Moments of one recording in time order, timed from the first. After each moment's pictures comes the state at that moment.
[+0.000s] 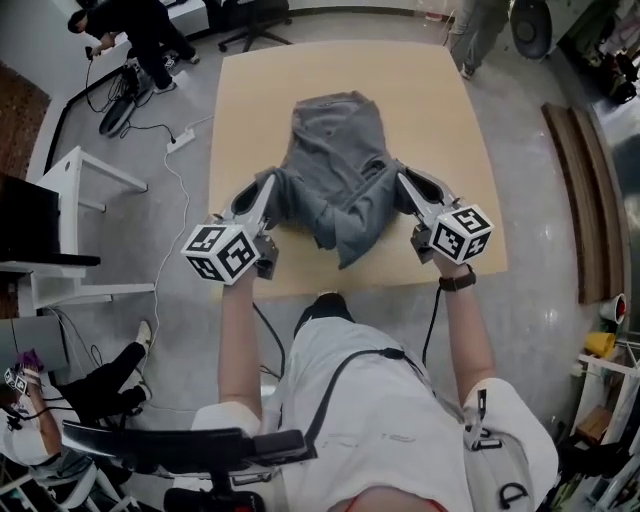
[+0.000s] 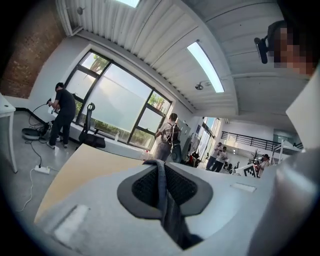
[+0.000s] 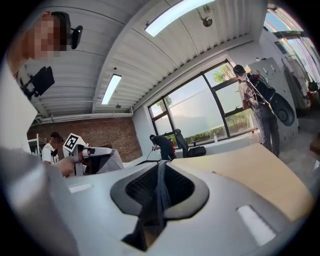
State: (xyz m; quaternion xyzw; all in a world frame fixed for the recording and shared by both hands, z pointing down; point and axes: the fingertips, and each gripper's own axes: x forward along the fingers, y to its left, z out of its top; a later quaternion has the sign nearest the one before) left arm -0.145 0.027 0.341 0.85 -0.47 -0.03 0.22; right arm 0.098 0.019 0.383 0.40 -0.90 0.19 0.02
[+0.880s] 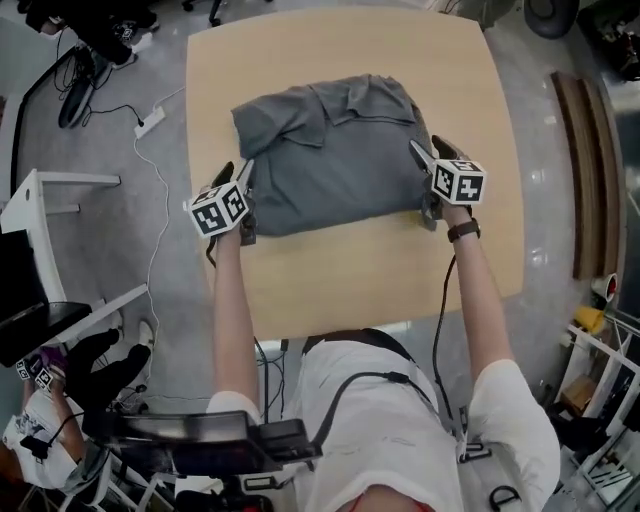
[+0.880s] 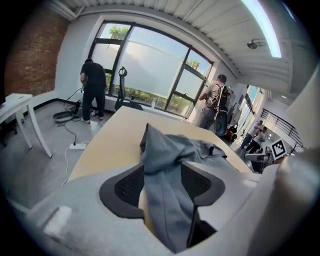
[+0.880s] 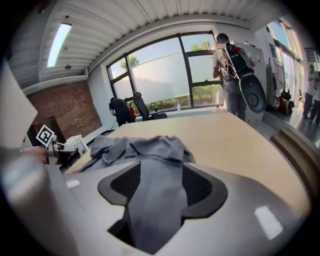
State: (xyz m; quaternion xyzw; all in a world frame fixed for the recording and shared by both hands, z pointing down) left arm -0.277 -0.194 0.613 0.73 -0.56 0.16 0.35; right arm 0.146 -0.218 0.601 0.53 -0.76 0.29 0.23
